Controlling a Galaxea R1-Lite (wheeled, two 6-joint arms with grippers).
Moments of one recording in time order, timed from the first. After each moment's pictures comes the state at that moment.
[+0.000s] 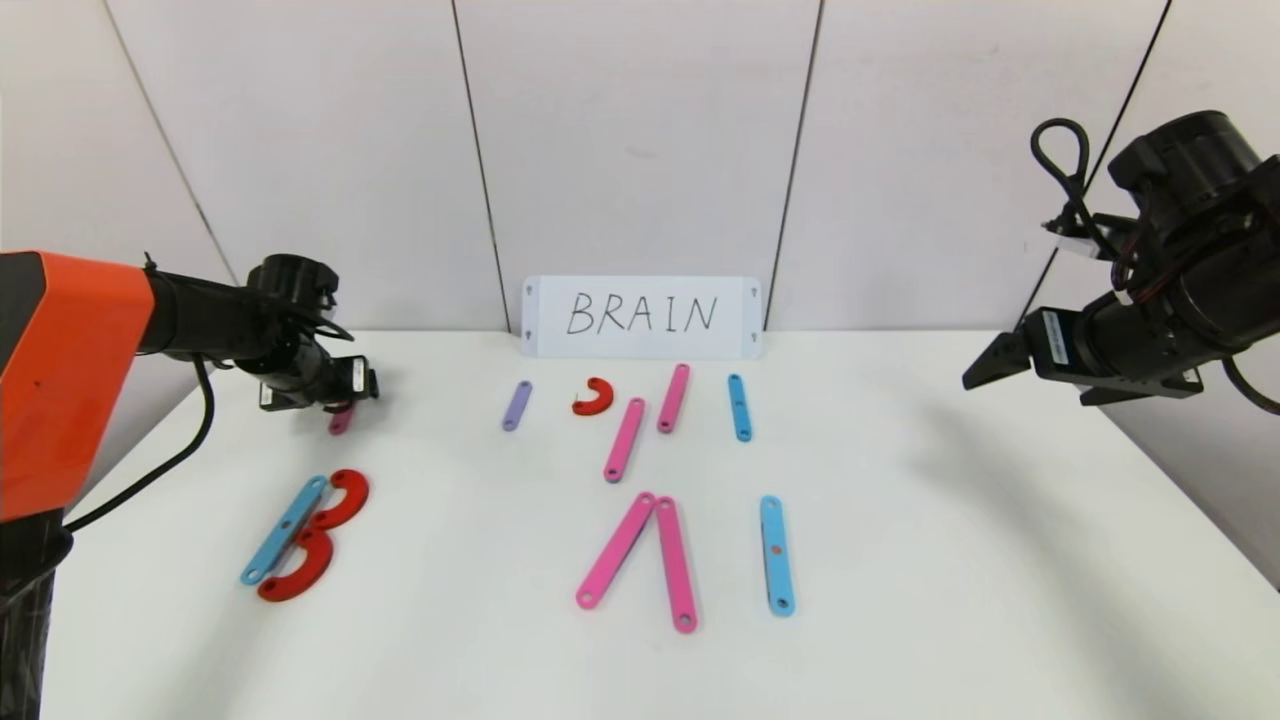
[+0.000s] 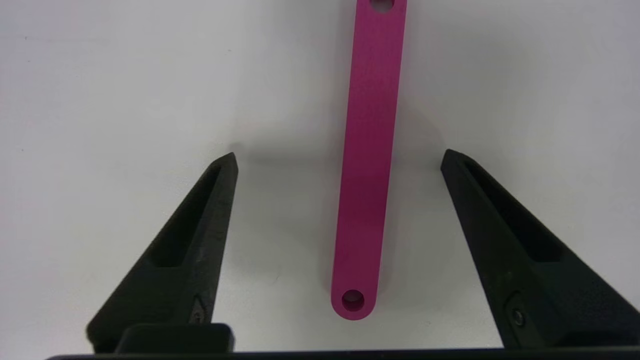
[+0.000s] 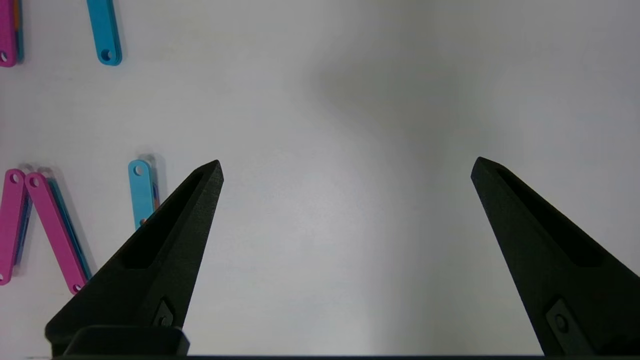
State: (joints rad) left arm 0.09 2.33 -1.77 0.27 0.15 -0.14; right arm 0.07 1.77 -1.56 0.76 0.01 0.22
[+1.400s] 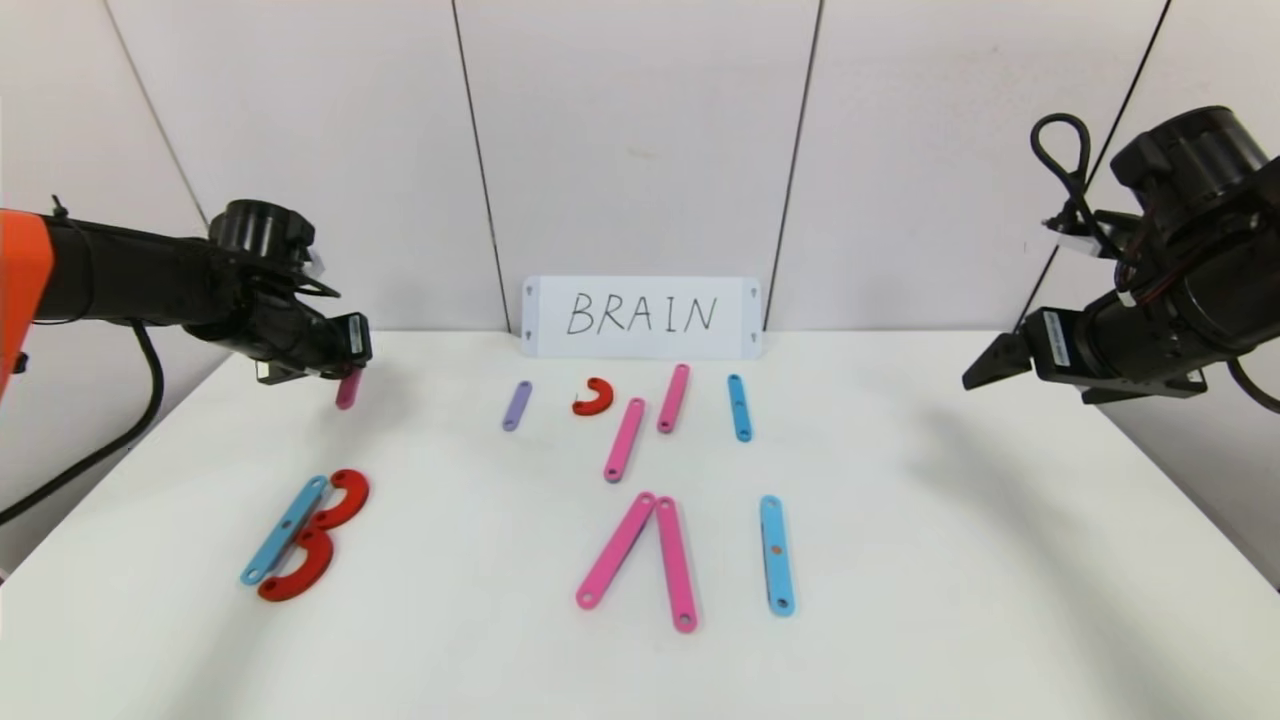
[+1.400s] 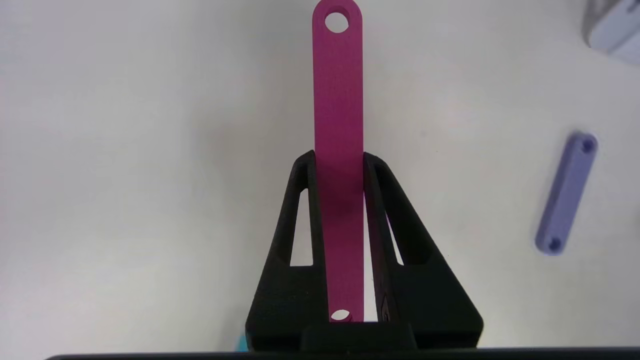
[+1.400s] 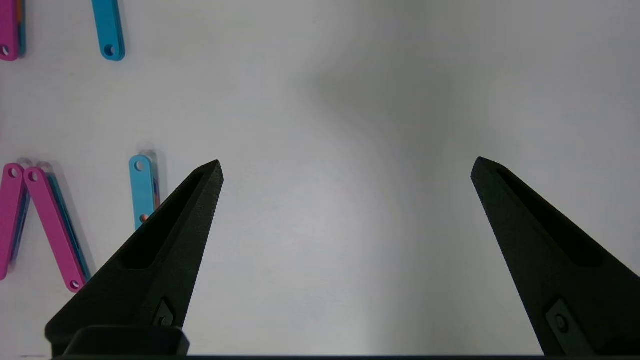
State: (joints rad) left arm 0.05 2.09 -1.64 0.29 -0.04 -0.22; right arm 0.10 1.75 -1.54 0.75 -0.01 0.22
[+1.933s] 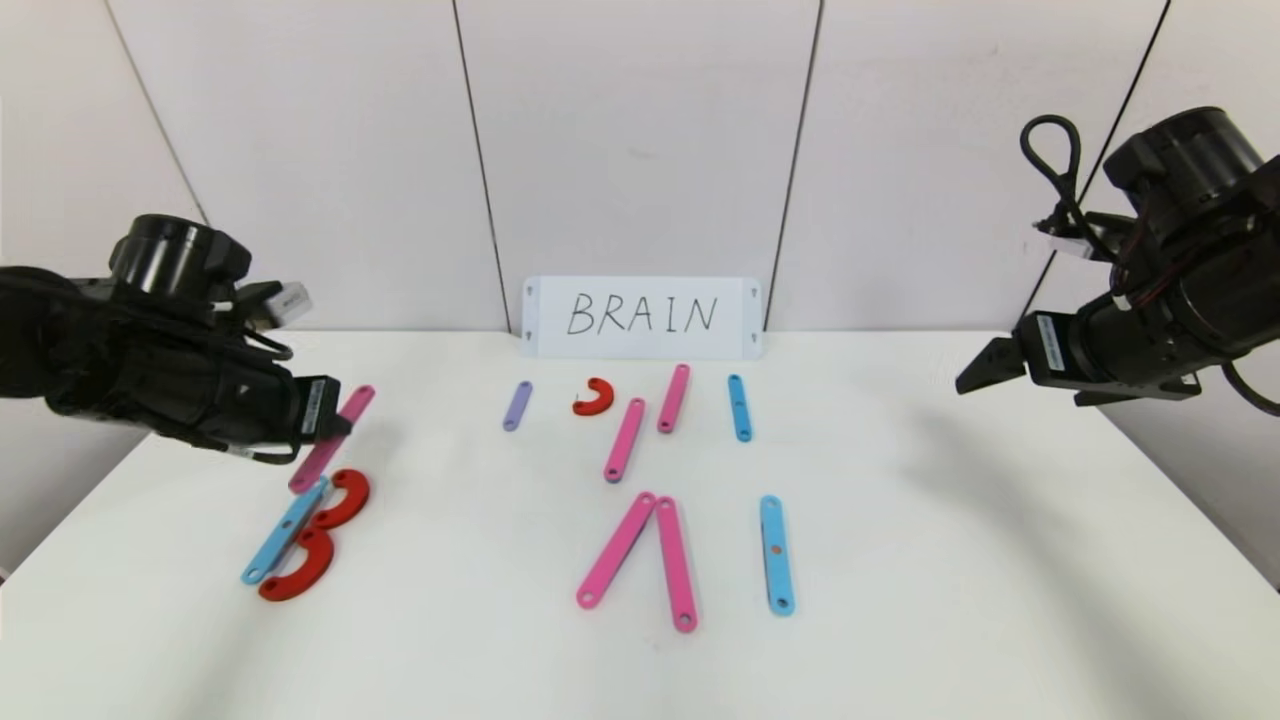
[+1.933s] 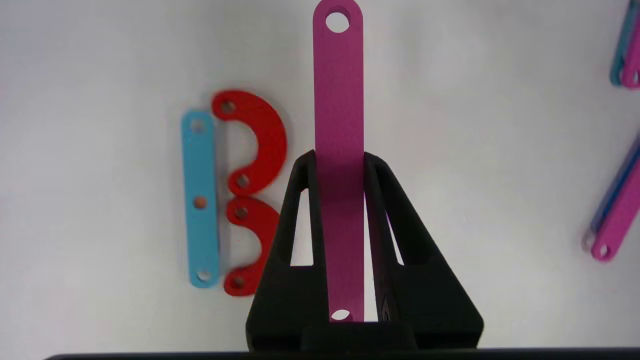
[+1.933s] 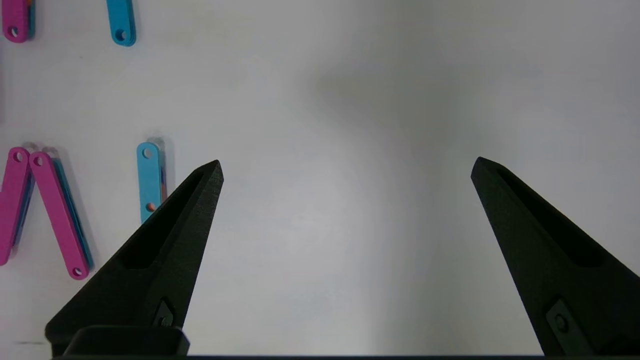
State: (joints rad) left arm -0.05 1.67 -1.11 0.28 -0.13 -0.05; right arm 0.12 1.74 -1.53 0.75 -0.01 0.21
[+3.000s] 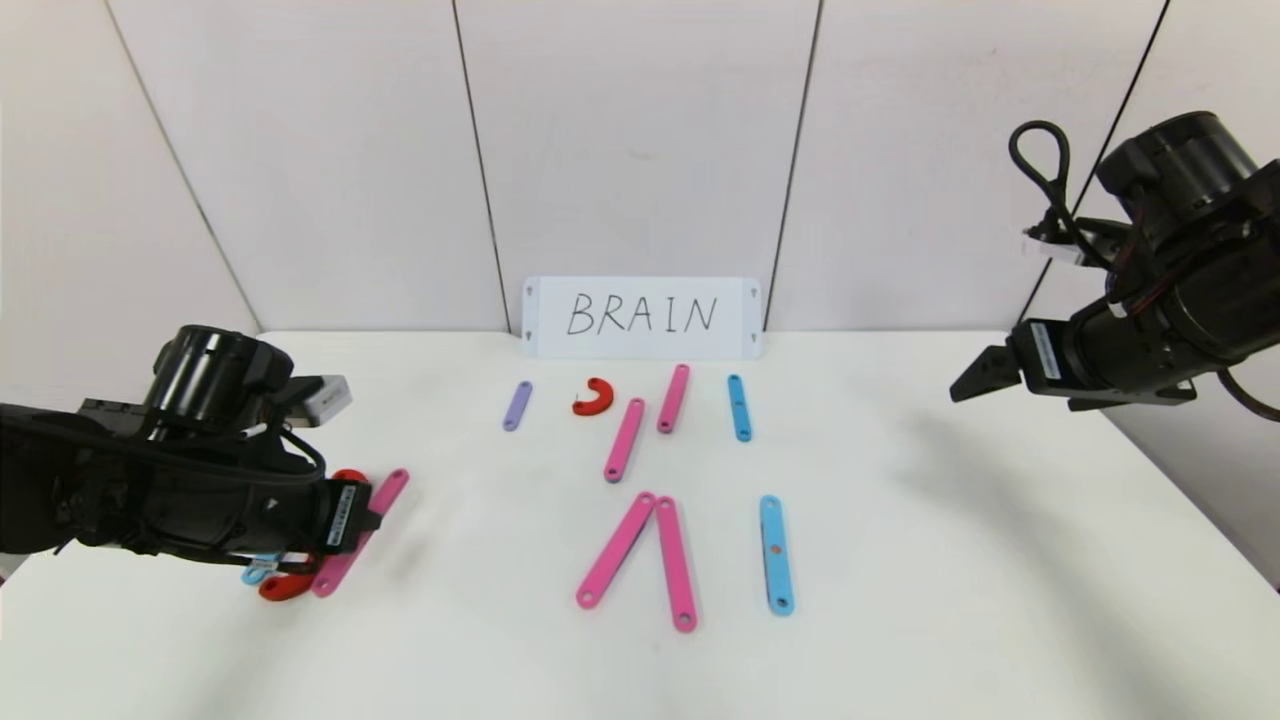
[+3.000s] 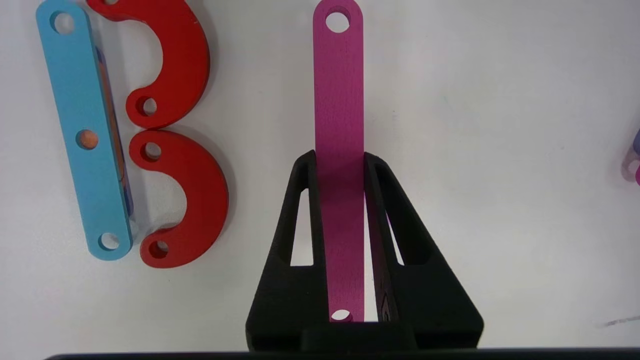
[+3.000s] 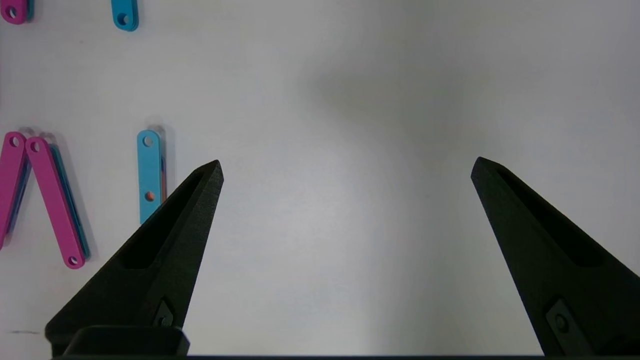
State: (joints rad) left arm -0.14 1.64 -0.80 0.04 -0.12 -0.07; right arm 0.13 1.74 -1.51 0.75 -0.01 0.20
